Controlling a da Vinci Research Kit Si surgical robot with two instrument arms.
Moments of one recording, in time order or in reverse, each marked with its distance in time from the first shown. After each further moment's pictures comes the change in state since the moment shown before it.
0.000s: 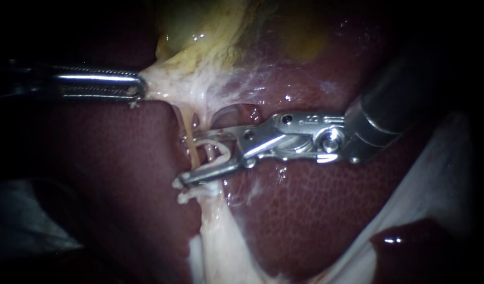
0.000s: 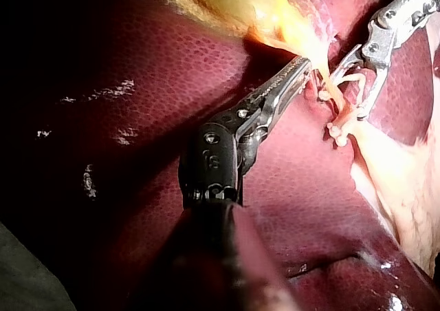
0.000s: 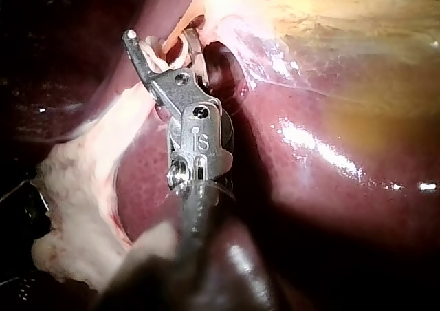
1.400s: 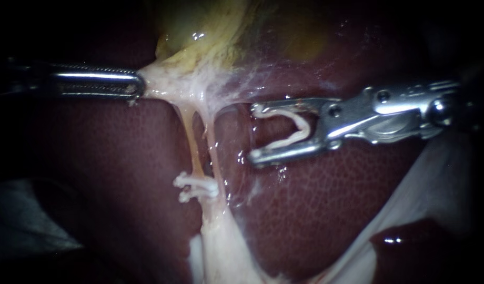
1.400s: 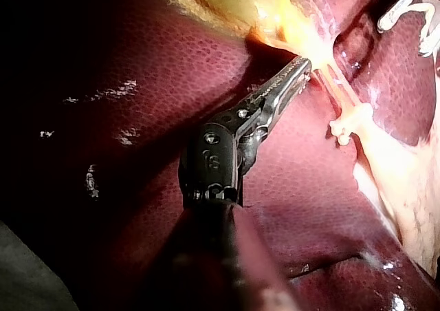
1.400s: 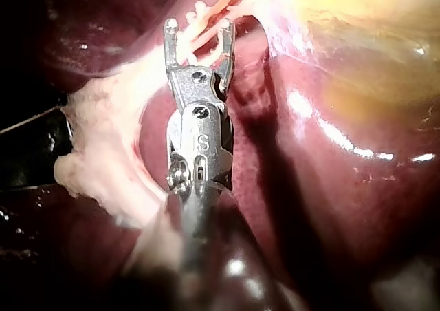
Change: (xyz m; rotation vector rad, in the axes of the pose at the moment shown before) right arm 0.008 -0.008 -0.011 -0.137 -0.067 -0.078; left arm 0.000 0.000 0.000 -0.006 -0.002 0.001
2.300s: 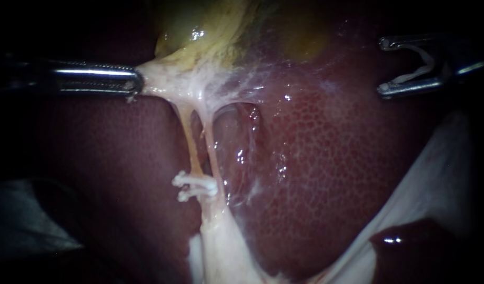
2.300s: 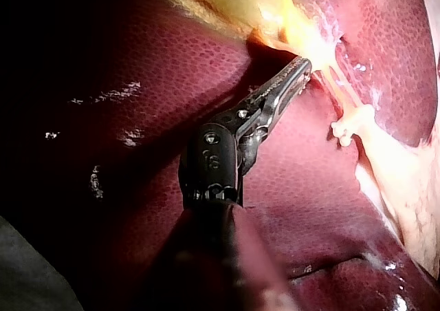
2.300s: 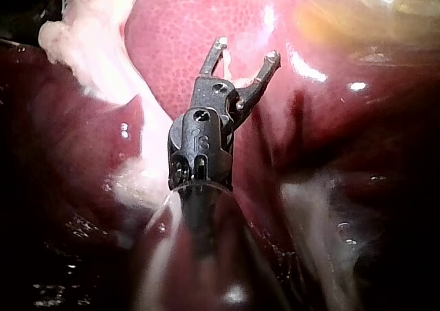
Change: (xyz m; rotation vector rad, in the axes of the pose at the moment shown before) right arm -0.001 0.004 -0.022 -0.209 -0.195 -0.263; left arm 0.000 0.000 -0.001 -0.005 -0.004 -0.004
